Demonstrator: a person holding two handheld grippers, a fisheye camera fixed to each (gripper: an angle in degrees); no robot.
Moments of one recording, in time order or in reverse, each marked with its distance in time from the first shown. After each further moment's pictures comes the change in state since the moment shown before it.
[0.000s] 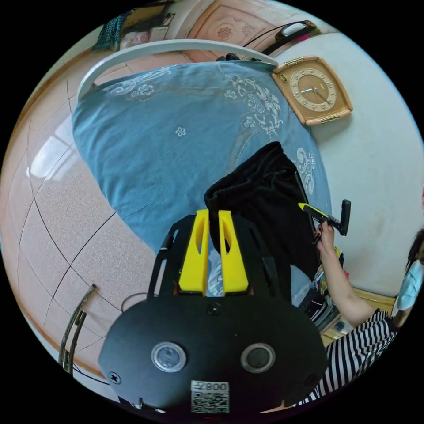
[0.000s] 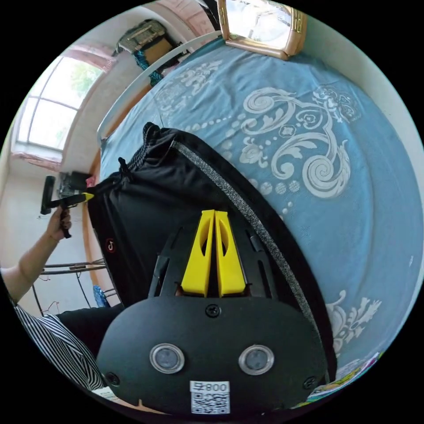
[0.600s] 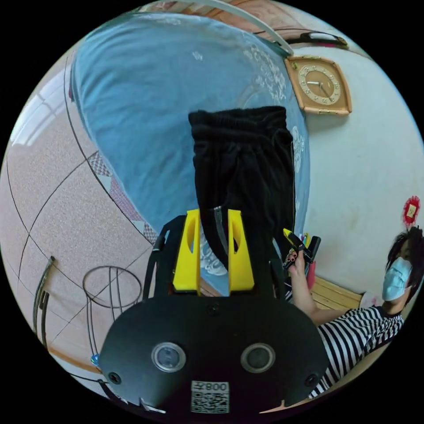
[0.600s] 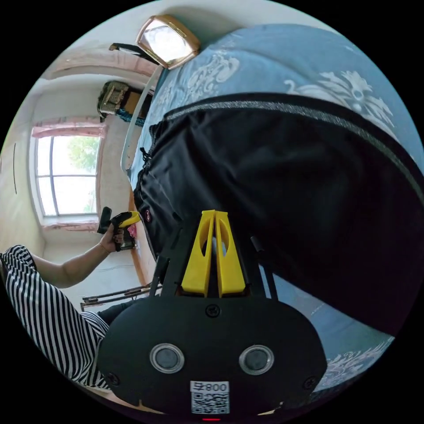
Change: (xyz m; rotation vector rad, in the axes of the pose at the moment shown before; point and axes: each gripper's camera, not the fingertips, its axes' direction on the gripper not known) left arm -0.051 0.061 0.048 -0.159 0.243 -0.101; right arm 0.015 0.191 0.013 0.138 -0.321 0.386
